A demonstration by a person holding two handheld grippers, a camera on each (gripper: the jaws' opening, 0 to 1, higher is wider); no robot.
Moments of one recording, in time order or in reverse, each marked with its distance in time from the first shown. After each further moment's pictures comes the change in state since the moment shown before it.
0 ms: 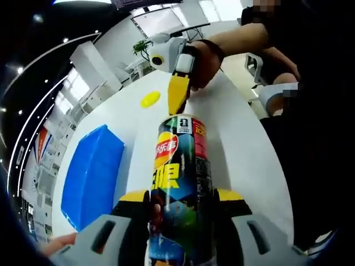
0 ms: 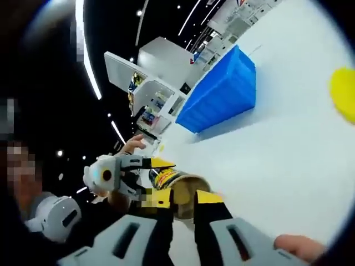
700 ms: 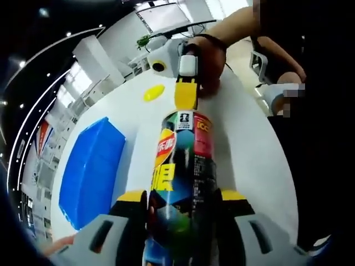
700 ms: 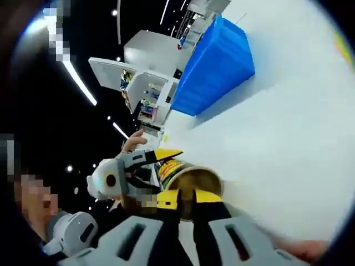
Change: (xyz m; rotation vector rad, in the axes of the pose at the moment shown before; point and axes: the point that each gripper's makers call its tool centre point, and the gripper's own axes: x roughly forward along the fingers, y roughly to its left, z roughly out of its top) left arm 0.012 0.005 -0.007 -0.013 0.032 0.008; right arm 0.032 0.012 -0.019 0.193 0.138 0.061
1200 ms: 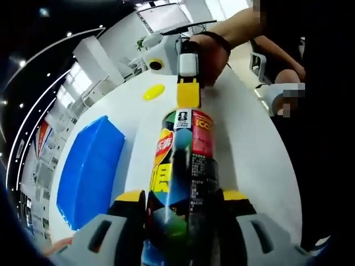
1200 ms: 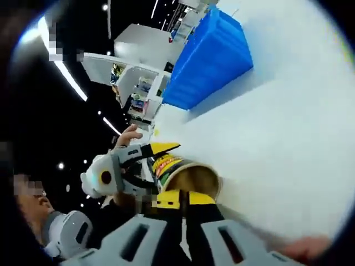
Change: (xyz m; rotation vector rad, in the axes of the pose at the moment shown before) left arm 0.004 -0.001 0.000 0.008 -0.024 -0.022; right arm -0.001 0.000 -0.006 -0.088 0.042 -0.149
